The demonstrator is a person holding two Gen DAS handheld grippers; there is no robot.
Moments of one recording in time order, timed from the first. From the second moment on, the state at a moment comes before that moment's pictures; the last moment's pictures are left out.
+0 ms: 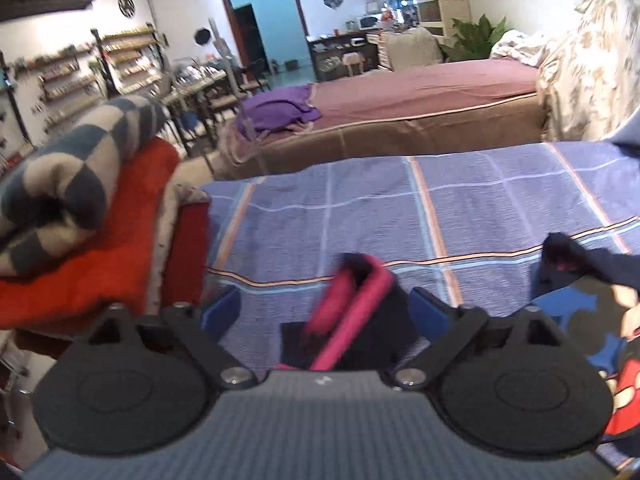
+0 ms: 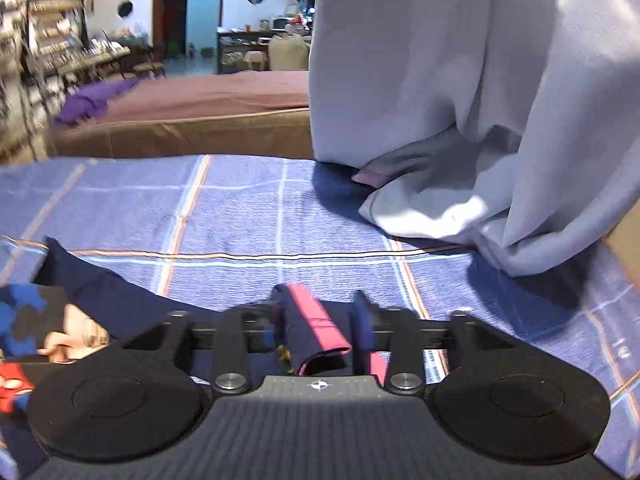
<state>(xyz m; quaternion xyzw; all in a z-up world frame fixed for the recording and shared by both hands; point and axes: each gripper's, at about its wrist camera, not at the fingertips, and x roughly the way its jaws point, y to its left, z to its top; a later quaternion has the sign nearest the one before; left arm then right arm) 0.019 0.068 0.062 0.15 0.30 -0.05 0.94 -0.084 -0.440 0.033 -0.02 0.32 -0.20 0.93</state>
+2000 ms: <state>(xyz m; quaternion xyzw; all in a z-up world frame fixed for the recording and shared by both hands) -0.044 -0.023 -0.022 0.21 0.42 -0.30 0.83 -0.204 -0.346 -0.011 0.12 0.39 0.11 0.91</state>
